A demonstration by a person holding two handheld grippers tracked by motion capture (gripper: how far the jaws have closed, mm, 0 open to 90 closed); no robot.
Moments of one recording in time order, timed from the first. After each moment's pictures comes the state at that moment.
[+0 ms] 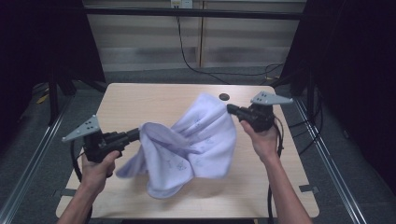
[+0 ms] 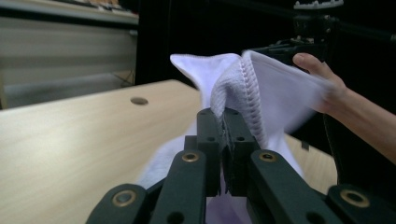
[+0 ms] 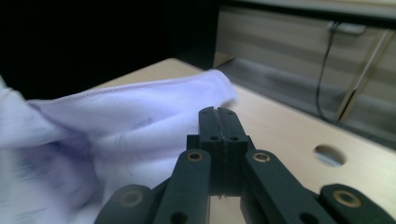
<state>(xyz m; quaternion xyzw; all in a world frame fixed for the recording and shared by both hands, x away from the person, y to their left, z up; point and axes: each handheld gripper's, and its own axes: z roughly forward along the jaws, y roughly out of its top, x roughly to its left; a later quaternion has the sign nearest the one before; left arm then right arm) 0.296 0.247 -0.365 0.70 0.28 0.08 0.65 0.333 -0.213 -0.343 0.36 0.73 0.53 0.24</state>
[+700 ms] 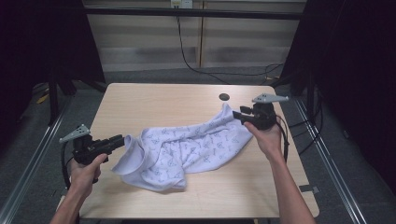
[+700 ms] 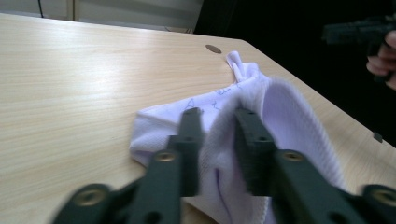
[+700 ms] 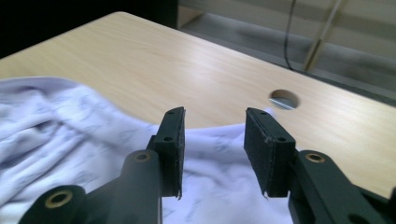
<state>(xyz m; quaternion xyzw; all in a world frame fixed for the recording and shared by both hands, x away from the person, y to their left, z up) 0.320 0.298 -0.436 0.70 0.42 0.07 0.57 0.360 -0.237 -0.386 0.43 0.75 0.45 0.23</state>
